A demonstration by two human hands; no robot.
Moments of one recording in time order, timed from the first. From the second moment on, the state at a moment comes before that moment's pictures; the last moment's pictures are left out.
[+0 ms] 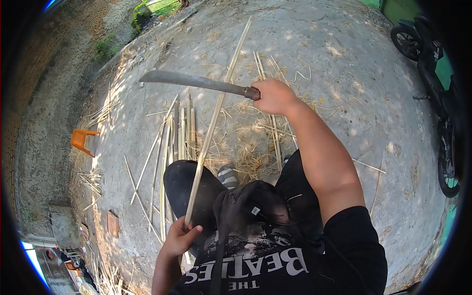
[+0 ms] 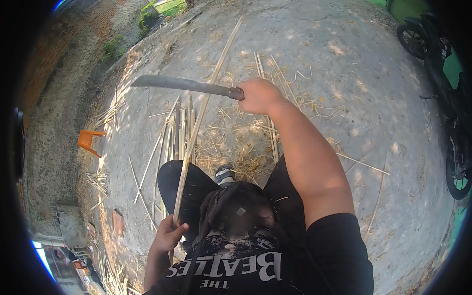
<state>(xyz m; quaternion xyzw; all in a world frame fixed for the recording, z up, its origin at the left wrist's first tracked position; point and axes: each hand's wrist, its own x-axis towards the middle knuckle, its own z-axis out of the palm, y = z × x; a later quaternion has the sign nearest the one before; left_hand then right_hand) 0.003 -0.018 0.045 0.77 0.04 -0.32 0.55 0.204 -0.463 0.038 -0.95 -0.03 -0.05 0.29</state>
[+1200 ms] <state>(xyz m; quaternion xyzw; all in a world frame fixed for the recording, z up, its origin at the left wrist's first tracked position) -0.008 0.007 0.051 0.87 0.02 -0.21 0.44 0.194 -0.456 0.046 -0.97 -0.09 -0.01 0.24</state>
